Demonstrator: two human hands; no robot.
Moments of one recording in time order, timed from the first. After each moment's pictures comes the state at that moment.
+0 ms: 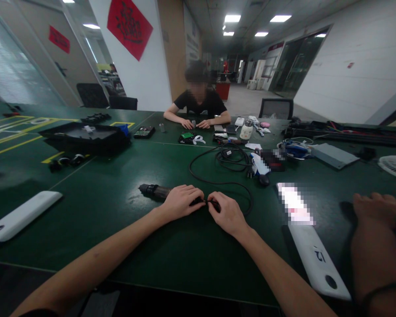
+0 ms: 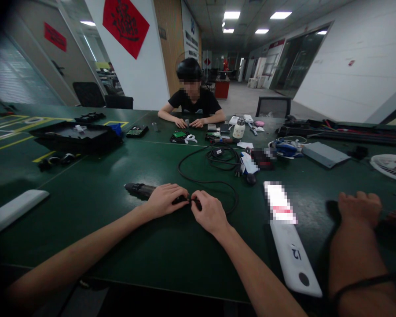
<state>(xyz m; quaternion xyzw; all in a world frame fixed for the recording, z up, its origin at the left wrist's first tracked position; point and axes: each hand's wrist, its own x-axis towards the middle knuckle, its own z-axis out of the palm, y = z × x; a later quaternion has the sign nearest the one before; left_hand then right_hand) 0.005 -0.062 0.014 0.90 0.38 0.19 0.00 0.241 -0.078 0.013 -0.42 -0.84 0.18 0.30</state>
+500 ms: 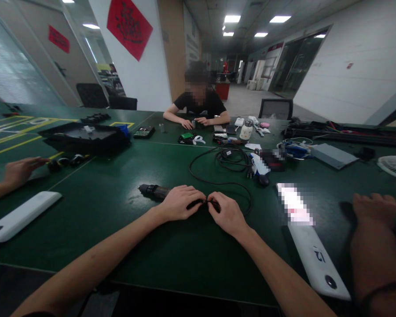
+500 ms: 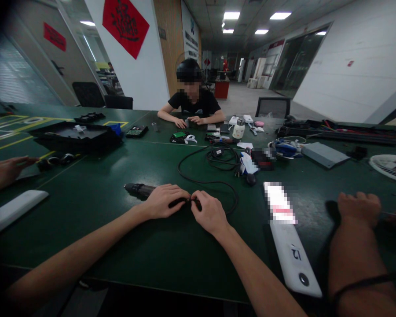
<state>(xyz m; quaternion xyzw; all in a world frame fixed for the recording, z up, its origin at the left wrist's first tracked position) 0.003 -0.063 0.015 0.92 0.36 0.18 0.01 0.242 -0.078 0.012 -0.42 -0.84 0.18 0.29</state>
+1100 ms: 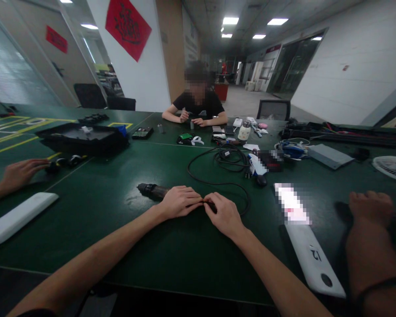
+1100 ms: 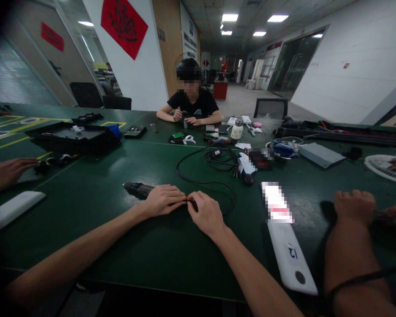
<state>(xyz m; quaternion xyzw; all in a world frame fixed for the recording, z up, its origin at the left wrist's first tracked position) -0.003 -0.051 0.000 0.93 0.30 0.20 -0.05 0.236 -0.082 0.015 -0.42 -0.85 0.16 0.29</state>
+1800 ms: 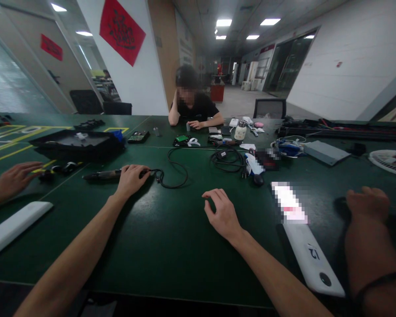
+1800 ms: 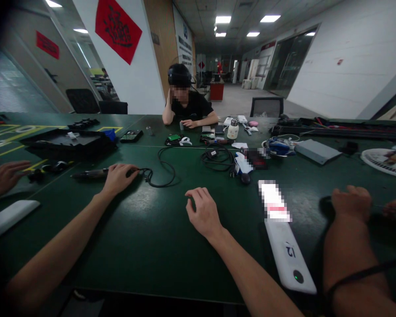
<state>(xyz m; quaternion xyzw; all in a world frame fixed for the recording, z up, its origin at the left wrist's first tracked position) -0.171 0.009 -0.001 0.75 0.61 0.24 -0.14 0.241 -0.081 0.022 -0.41 -0.82 0.16 0.37</state>
